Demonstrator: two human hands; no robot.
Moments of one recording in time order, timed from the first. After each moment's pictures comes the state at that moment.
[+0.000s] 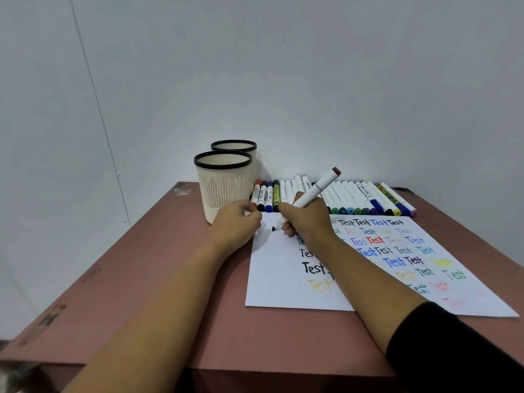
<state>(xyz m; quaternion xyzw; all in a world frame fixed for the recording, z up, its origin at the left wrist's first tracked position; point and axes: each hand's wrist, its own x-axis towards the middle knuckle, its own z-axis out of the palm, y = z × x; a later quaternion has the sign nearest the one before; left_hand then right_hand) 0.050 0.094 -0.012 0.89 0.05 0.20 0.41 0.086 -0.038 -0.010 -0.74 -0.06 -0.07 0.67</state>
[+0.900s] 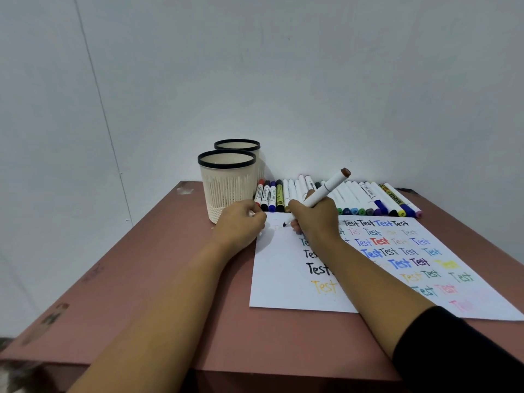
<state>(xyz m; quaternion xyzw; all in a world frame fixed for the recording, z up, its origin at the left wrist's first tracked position) 0.050 0.095 -0.012 0.89 0.03 0.19 0.41 0.084 -0.039 -0.011 -0.75 -0.03 -0.13 0.65</state>
